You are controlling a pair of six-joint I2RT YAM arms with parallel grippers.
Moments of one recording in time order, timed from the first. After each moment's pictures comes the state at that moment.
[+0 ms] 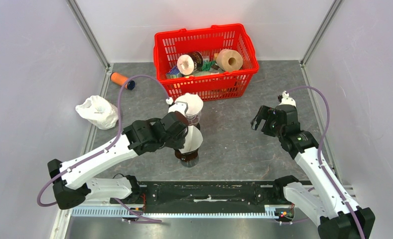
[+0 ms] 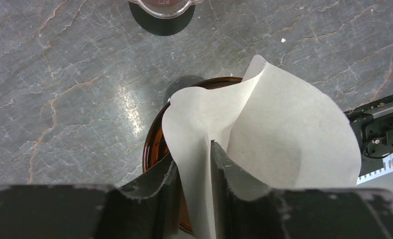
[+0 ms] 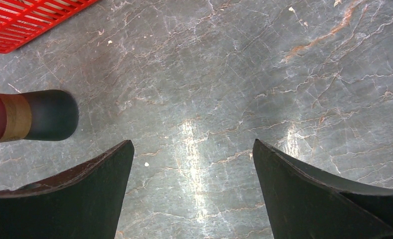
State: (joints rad) left arm -1.03 1.14 1.19 -1.00 -0.35 -0.66; right arm 0.26 0.86 0.75 -0.56 0.10 0.49
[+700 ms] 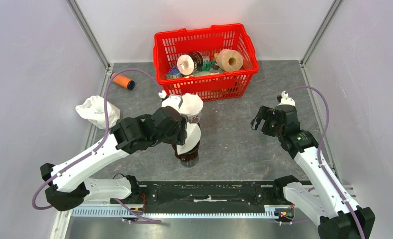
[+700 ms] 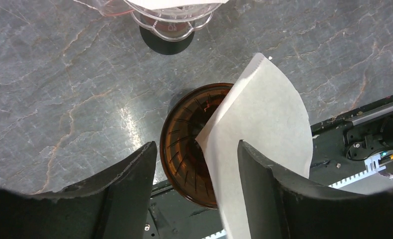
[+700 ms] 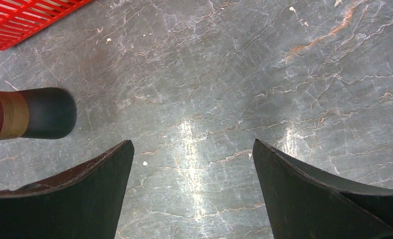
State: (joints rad) left arm -1.03 1.12 1.32 -1.07 -0.38 -0.64; right arm 0.26 0.86 0.75 -0.56 0.10 0.49
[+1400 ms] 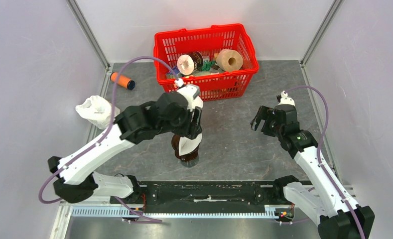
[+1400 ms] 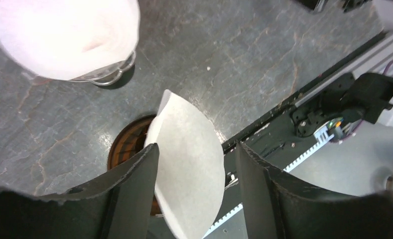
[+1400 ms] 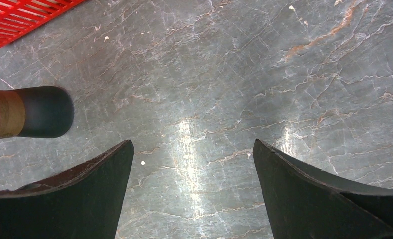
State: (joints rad) left arm -1.03 1.22 1.56 -1.04 -0.20 -0.49; right arm 0.26 0.87 0.75 -0.56 0.10 0.48
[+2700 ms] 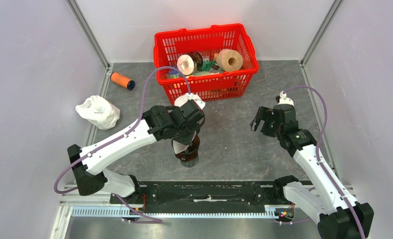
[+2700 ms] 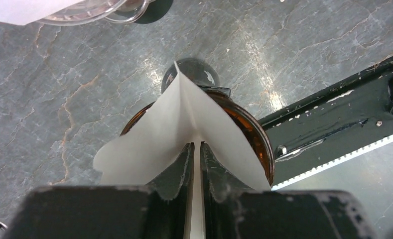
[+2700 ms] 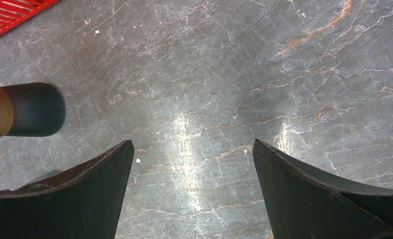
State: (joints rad) left arm -1.03 1.38 1.47 -1.19 -0.24 -0.50; right arm 0.26 0.89 0.75 -0.57 0.10 0.48
